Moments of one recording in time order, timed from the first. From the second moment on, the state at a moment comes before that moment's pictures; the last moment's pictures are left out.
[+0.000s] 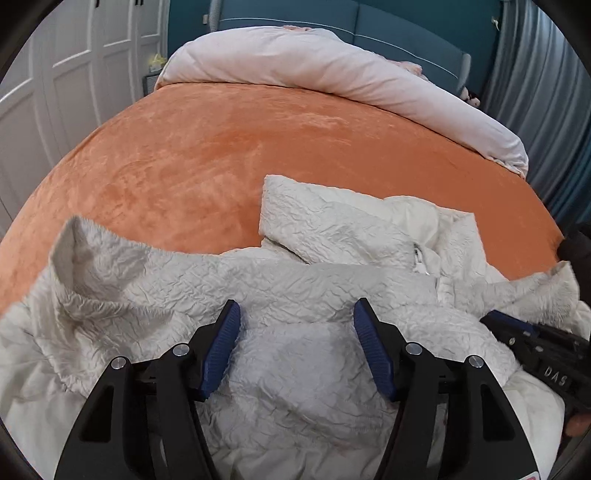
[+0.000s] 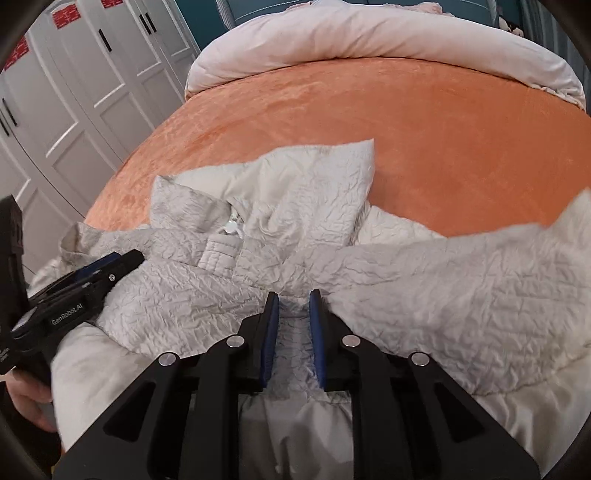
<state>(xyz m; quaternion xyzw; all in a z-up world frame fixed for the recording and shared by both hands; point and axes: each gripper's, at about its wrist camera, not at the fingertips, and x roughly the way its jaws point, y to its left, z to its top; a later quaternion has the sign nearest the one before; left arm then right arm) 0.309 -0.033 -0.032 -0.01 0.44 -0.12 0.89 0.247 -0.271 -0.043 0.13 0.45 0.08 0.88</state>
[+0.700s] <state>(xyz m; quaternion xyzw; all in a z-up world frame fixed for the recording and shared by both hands) 0.306 -0.044 -0.043 0.01 0.43 -0.10 0.90 0.260 -0.260 -0.054 0.12 0.45 0.06 0.88</state>
